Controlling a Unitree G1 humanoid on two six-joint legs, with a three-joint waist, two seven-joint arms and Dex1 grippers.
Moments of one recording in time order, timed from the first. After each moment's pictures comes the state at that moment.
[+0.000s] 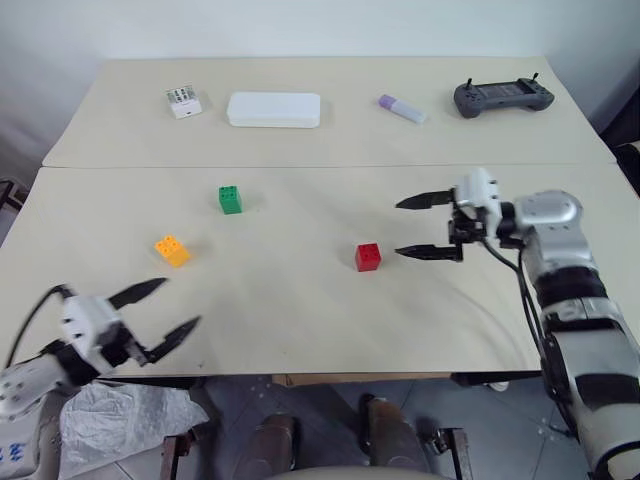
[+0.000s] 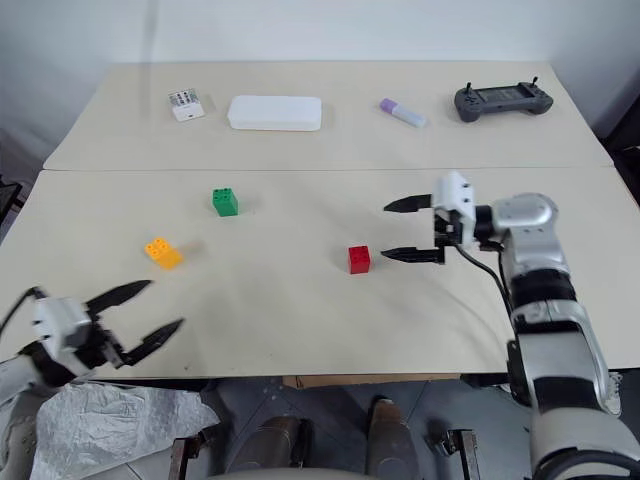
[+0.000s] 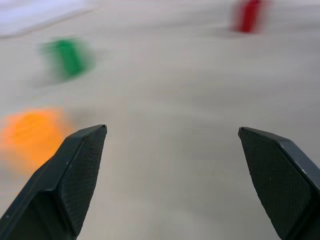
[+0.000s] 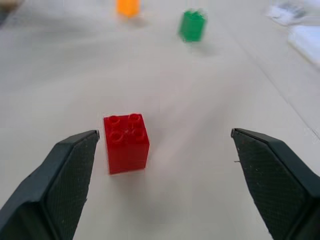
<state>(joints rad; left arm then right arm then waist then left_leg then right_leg) 0.30 0.57 0.55 -0.10 -0.47 -0.09 -0.86 -0.73 -0.63 -0.02 0.67 0.38 -0.15 1.53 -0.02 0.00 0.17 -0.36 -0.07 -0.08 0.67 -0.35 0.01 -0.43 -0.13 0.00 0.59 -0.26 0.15</state>
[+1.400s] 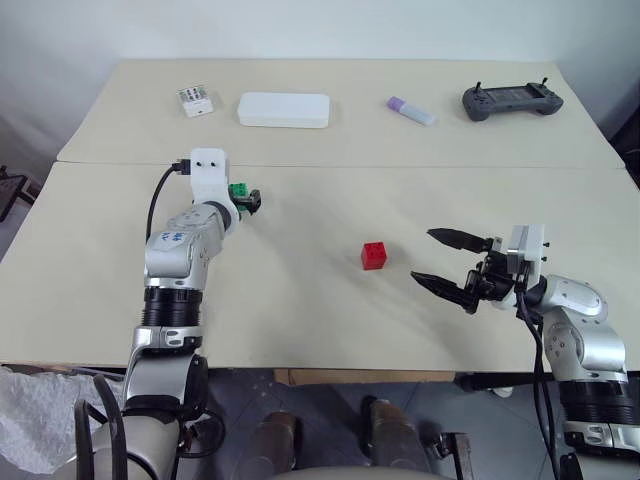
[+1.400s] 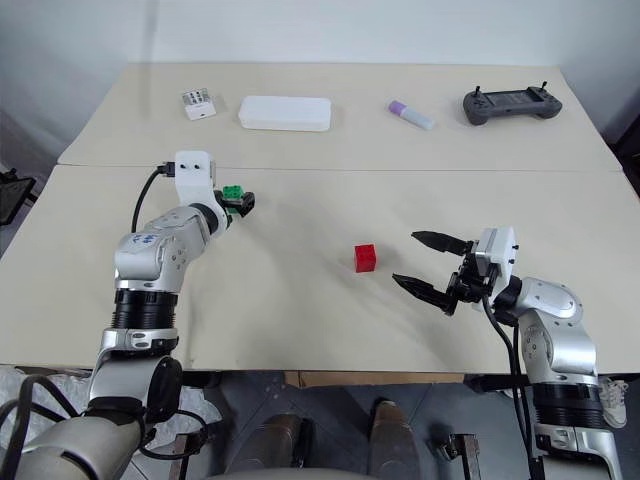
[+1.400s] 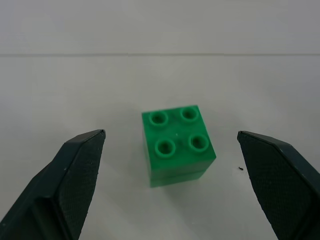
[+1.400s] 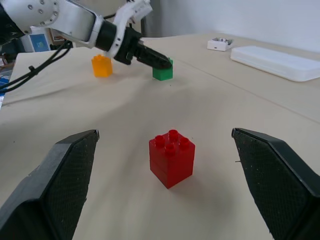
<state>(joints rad) -0.82 0.27 0.14 0.29 -0.23 0.83 0.09 -0.24 -0.58 -0.18 0.05 0.55 0.06 1.20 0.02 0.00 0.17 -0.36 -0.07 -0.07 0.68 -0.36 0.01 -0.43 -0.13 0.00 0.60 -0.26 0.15</state>
